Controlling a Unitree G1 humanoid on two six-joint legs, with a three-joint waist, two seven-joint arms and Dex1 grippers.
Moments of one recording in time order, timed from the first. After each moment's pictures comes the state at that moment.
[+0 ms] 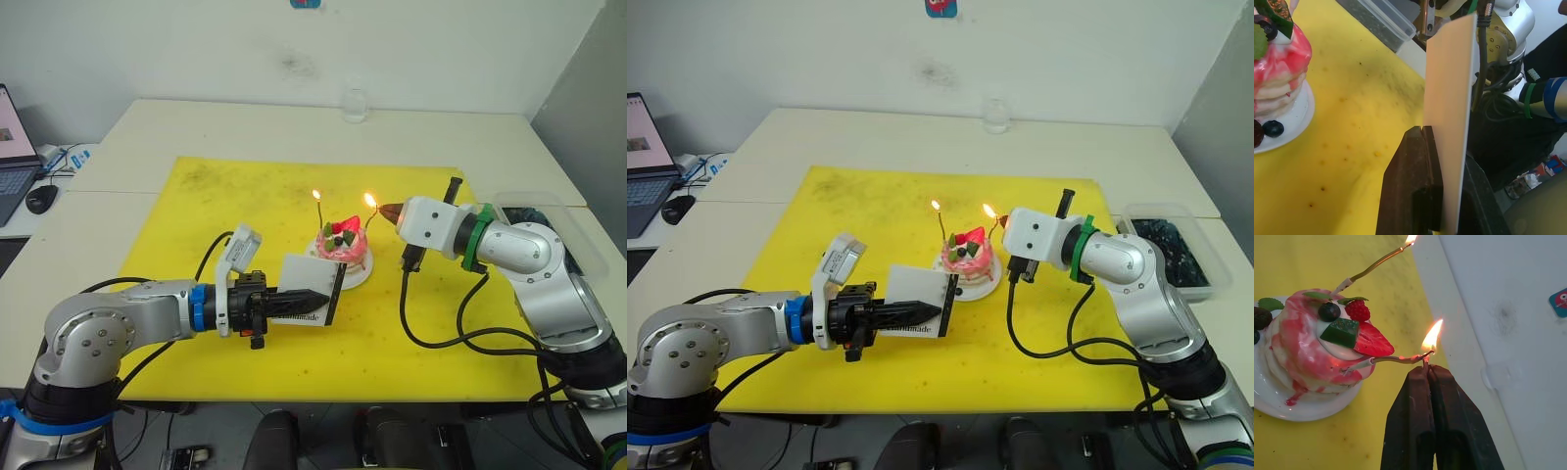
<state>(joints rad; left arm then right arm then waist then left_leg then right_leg) -0.32 0.76 0.12 -0.44 -1.33 1.16 -0.62 -0.56 -0.66 0.23 -0.43 -0.18 0.38 0.78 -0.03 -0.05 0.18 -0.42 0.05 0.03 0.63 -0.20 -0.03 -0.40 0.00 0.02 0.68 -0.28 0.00</state>
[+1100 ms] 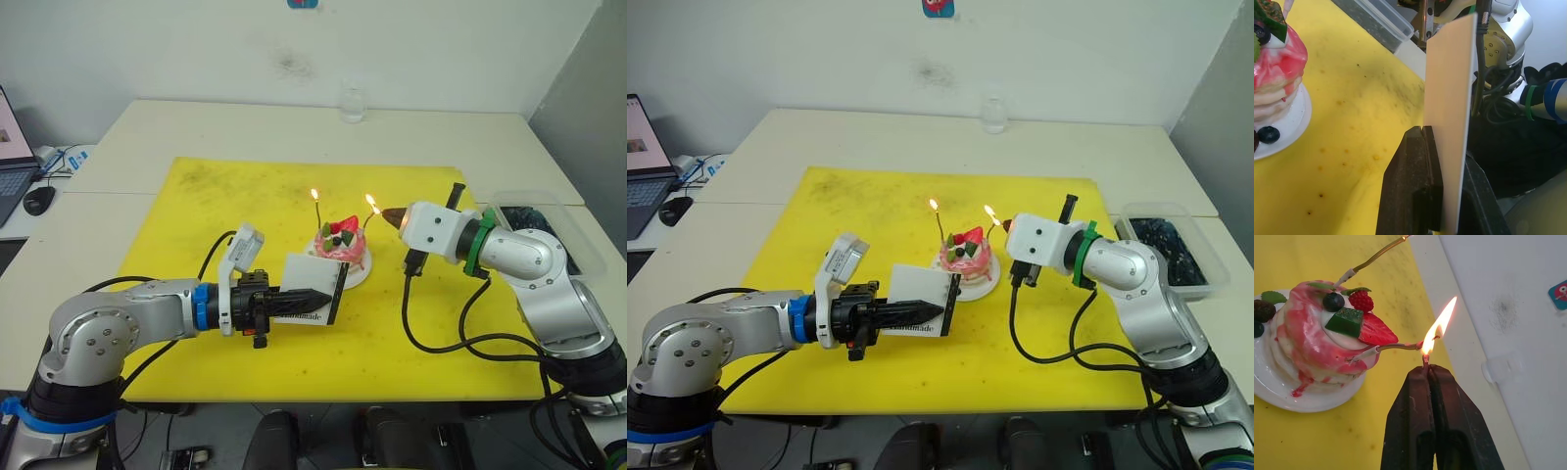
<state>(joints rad) -0.33 0.75 0.10 -0.44 -1.32 1.15 -0.62 -0.52 -0.66 0.22 -0.44 -0.18 0.38 0.76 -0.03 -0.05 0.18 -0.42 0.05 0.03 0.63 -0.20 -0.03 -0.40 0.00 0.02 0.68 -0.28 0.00</state>
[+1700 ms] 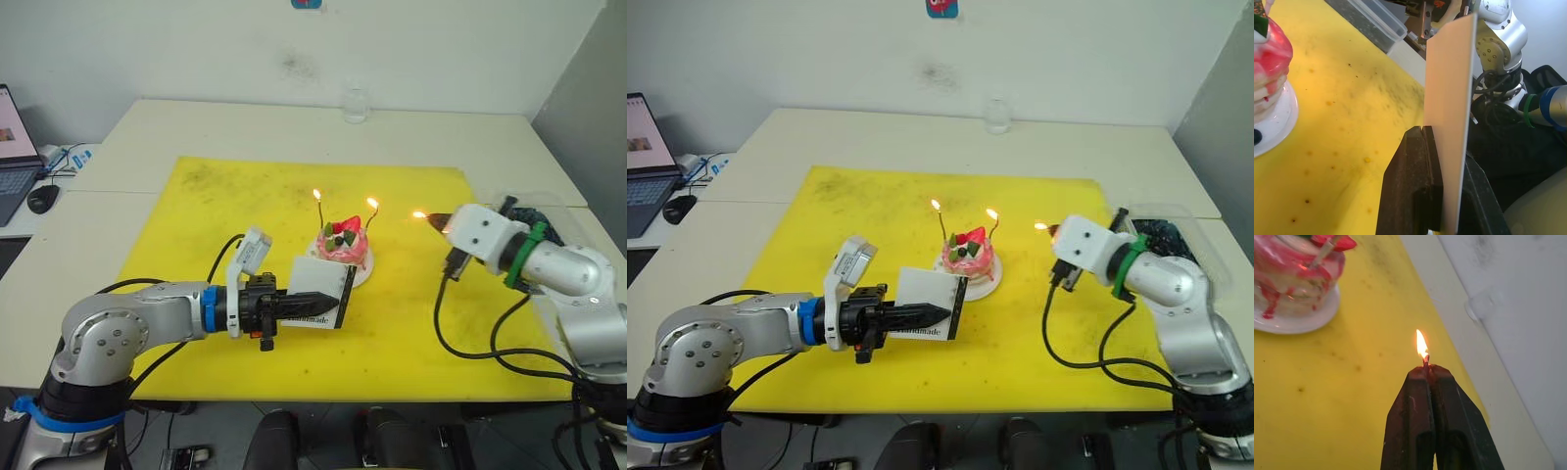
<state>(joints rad) -0.33 0.70 0.07 -0.43 -1.32 1.15 -0.62 -0.27 -0.74 -0.07 -0.52 -0.14 0.49 0.74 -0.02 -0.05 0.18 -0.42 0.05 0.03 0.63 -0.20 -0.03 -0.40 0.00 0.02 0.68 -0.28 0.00</state>
